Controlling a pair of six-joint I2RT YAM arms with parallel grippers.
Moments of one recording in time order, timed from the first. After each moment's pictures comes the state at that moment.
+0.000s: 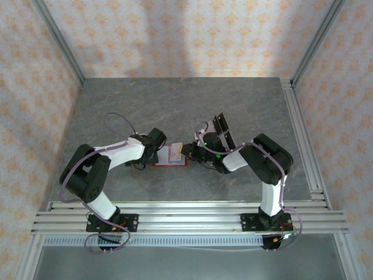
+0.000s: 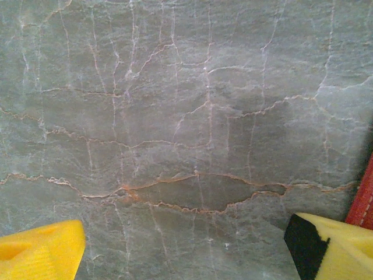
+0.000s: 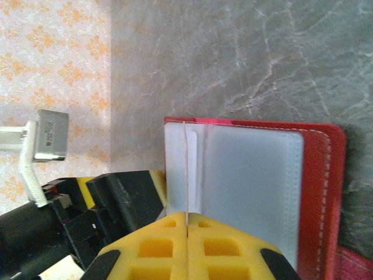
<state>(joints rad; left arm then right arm) -0.48 1.63 0.87 -0.71 -0.44 -0.75 0.68 1.90 0.69 0.77 -0.48 1.13</state>
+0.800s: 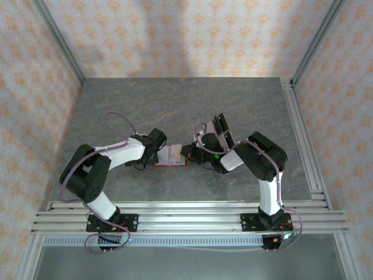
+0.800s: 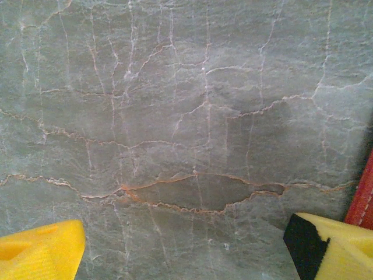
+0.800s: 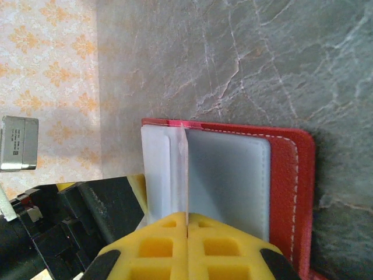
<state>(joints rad) -0.48 1.63 0.87 -0.71 -0.44 -0.75 0.68 1.97 0.72 0.79 -0.49 1.14</state>
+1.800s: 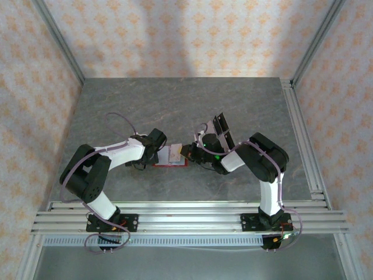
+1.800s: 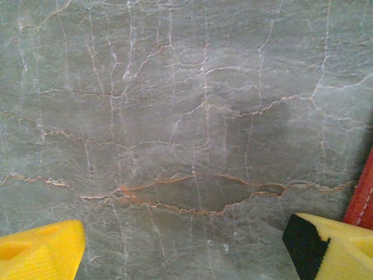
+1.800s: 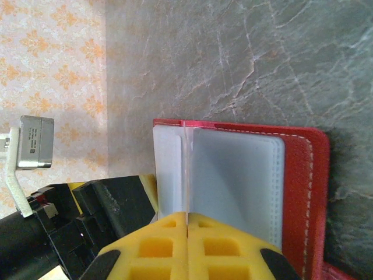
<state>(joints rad) -0.48 1.63 0.86 -0.70 -0.44 -0.75 0.69 1.96 0.70 0.82 -0.47 1.15</state>
